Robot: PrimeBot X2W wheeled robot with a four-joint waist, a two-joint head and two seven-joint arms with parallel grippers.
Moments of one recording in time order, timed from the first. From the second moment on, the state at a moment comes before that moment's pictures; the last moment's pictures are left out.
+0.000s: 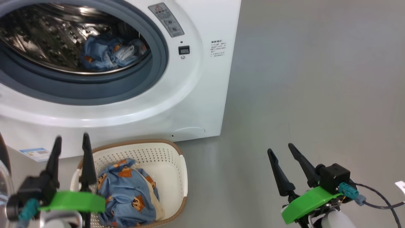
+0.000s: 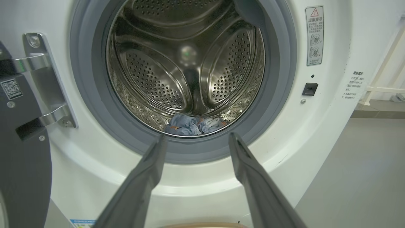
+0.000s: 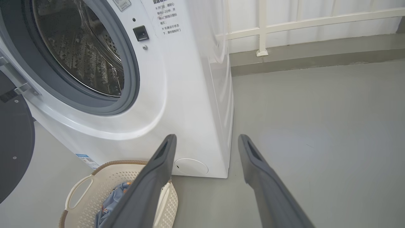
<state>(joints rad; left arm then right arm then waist) -0.22 0.03 0.07 0.23 -0.17 -0.10 -0.26 -0.19 -0.07 0.14 0.30 0.26 0.13 -0.25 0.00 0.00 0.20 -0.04</state>
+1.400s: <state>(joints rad) 0.22 0.04 0.02 0.02 -0.23 0.05 -0.26 -0.08 -0.07 0.14 0.30 0.25 0.13 -0.25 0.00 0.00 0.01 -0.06</state>
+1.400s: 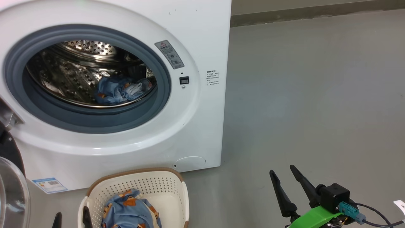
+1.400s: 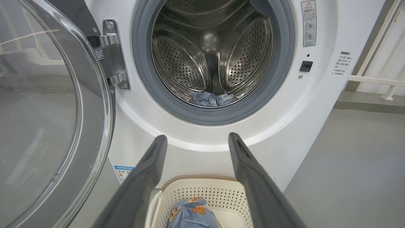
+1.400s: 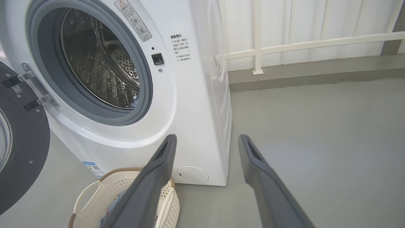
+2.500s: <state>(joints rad) 0.13 0.04 -0.05 0.13 -0.23 0.01 -0.26 -0.10 -0.06 0.12 0.26 0.25 0.13 -0.25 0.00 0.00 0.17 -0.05</state>
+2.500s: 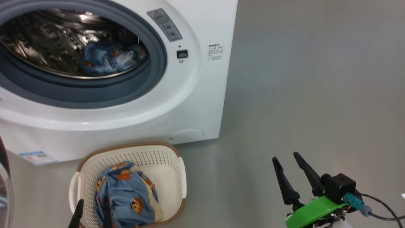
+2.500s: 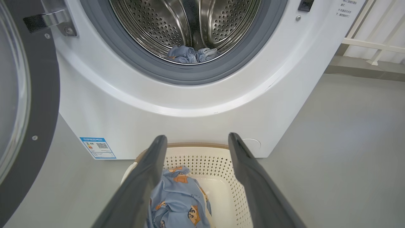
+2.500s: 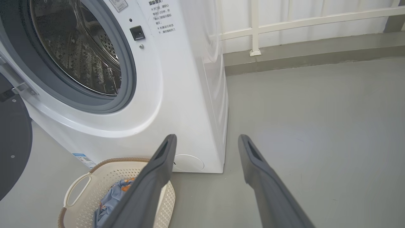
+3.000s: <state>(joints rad) -0.17 0.04 -0.02 0.37 -0.20 -0.06 -0.26 -0.21 -0.06 0.11 0.21 0.25 0.13 -0.25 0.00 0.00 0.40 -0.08</state>
